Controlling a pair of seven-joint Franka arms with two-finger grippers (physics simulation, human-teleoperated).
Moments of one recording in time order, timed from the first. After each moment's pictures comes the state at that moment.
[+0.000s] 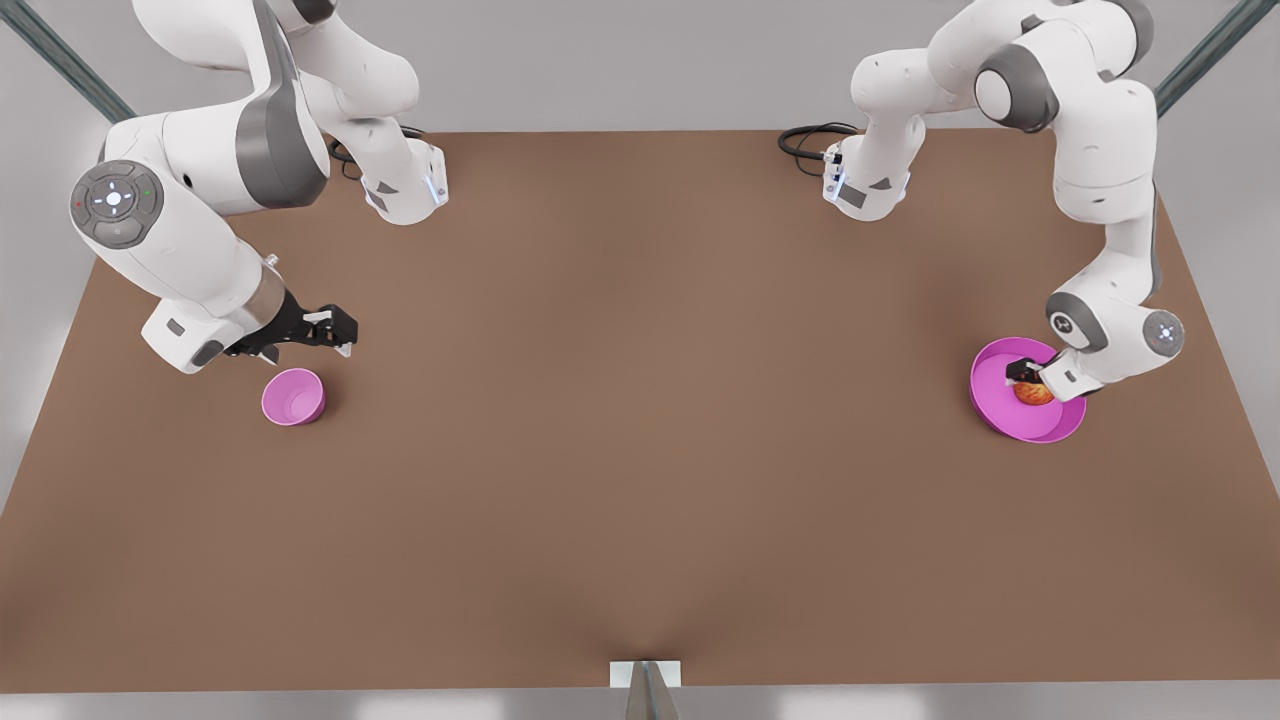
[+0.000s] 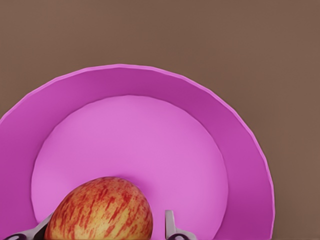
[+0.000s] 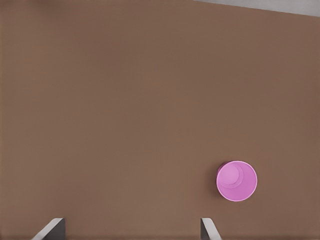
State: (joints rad) left arm 0.07 0.50 0.39 -2.14 -0.25 2.49 0.91; right arm 0.02 0.20 0.21 -1.33 -0.06 1.48 0.11
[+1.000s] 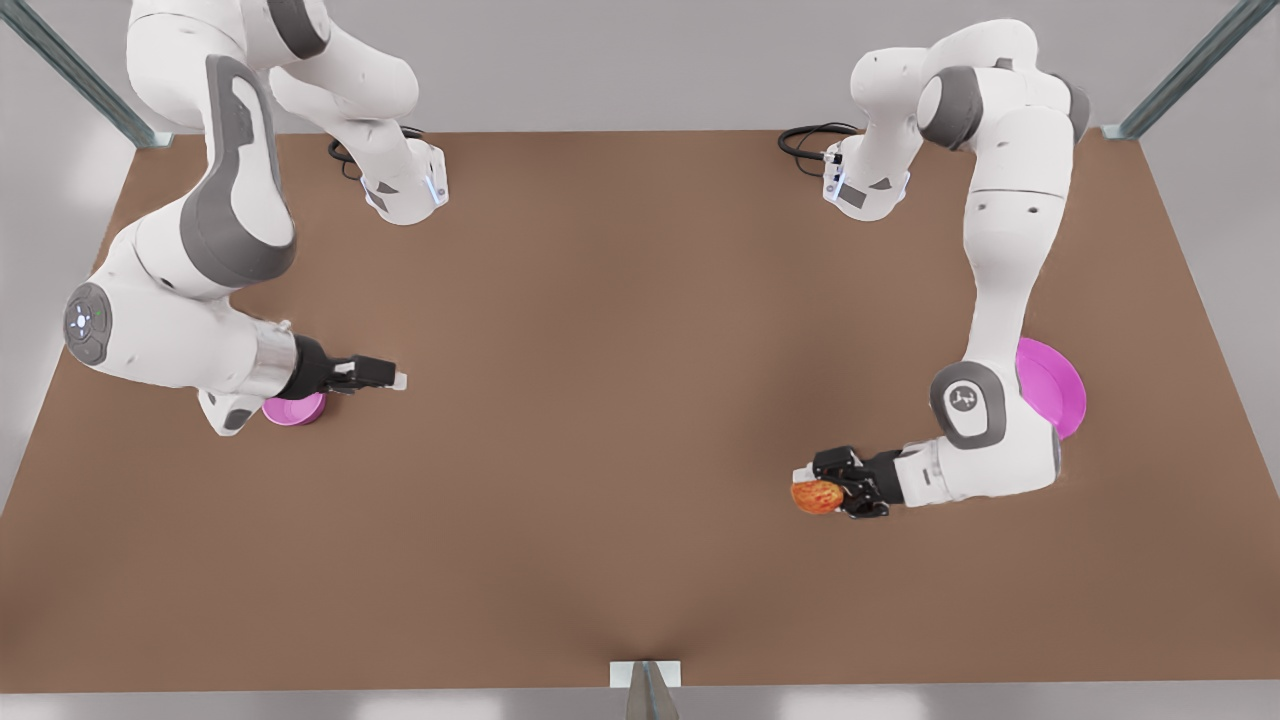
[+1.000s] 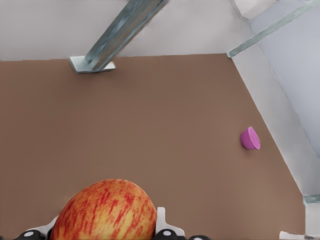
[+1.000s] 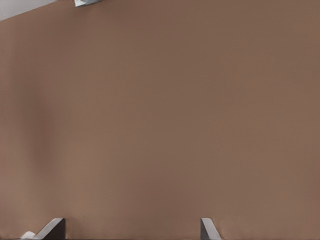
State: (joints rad) left arm -0.05 0.72 -0.20 -1.37 -0.95 2.06 0.78; right arm -0.07 0.35 0.20 -1.36 0.45 1.58 0.18
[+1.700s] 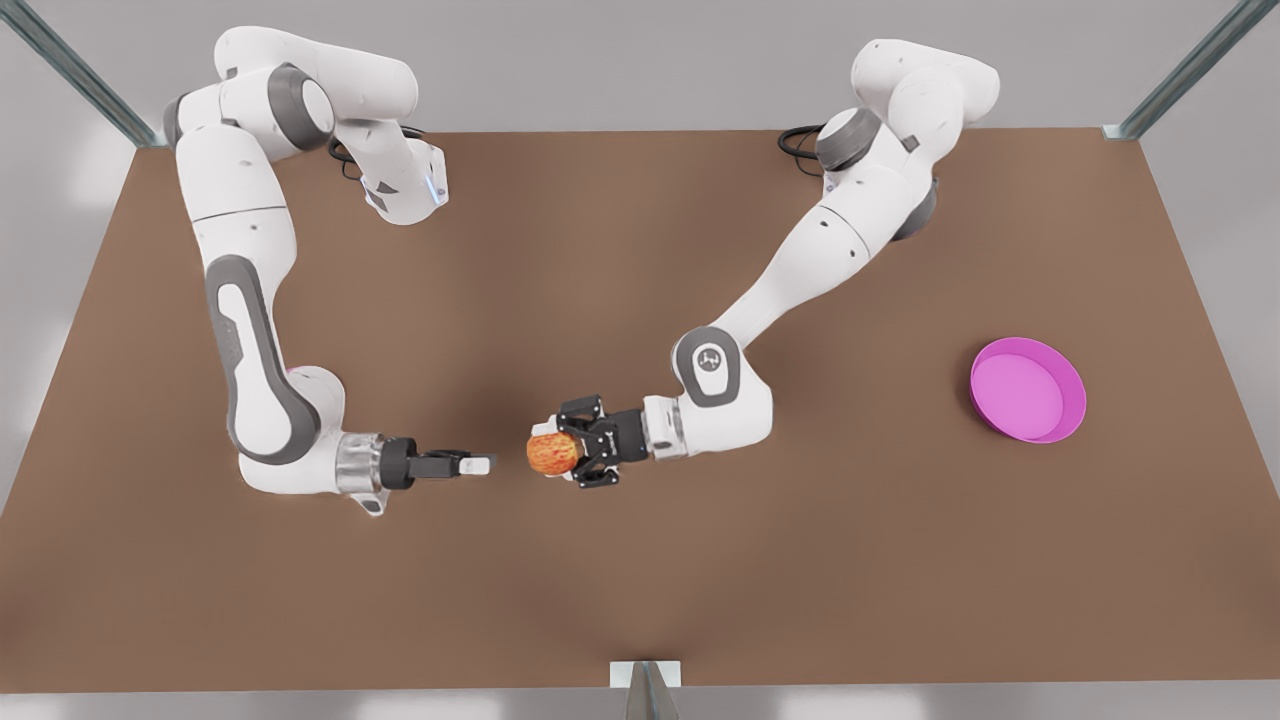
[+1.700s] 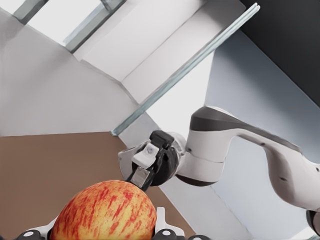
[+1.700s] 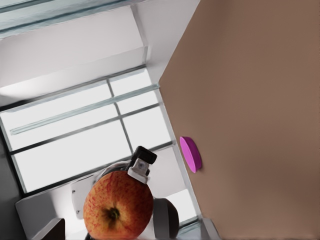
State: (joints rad) left arm -0.38 1.12 -0.64 -0.89 -1.25 2.58 1.12; right arm -0.10 0.67 0.27 -1.56 1.39 1.82 -0.30
